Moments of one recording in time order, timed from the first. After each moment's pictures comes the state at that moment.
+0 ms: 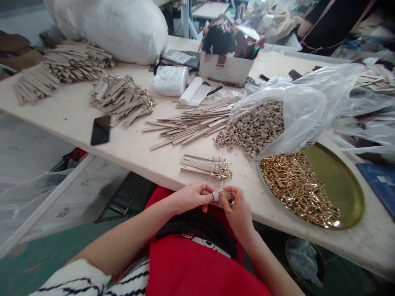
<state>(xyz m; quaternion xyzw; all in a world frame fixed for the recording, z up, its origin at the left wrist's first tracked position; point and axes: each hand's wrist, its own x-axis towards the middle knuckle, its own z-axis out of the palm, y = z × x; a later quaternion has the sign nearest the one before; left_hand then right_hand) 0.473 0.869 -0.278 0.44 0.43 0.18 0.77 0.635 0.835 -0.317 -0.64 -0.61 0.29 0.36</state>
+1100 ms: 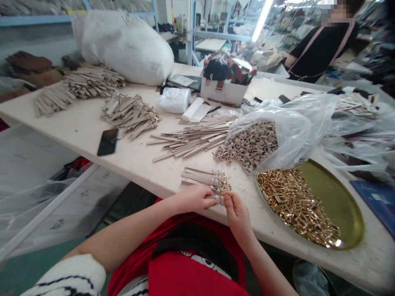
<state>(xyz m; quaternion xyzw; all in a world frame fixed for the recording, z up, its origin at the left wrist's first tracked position) 0.469 0.900 -0.264 0.77 0.46 0.06 0.44 0.635 0.855 -0.313 -0.59 -0.64 0.32 0.38</state>
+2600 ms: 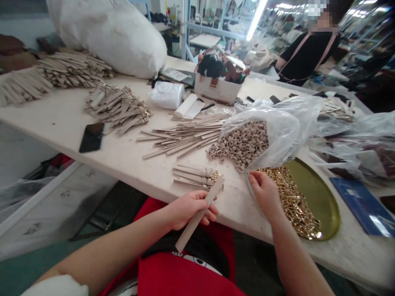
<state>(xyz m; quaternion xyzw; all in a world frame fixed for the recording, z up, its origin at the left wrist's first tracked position) 0.487 0.870 -0.263 0.31 0.42 0.23 0.82 0.733 0.921 -0.304 -0.68 -0.64 0.17 0.31</state>
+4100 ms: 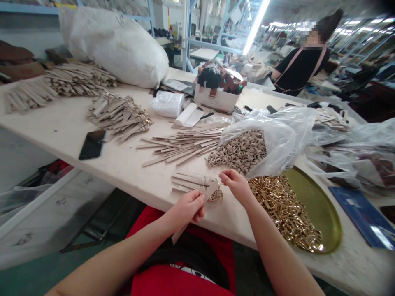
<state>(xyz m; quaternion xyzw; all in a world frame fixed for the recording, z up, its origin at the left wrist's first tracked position) 0.484 0.883 -0.271 0.43 0.49 0.30 0.70 0.670 0.962 -0.301 -0.61 -0.66 0.34 0.28</state>
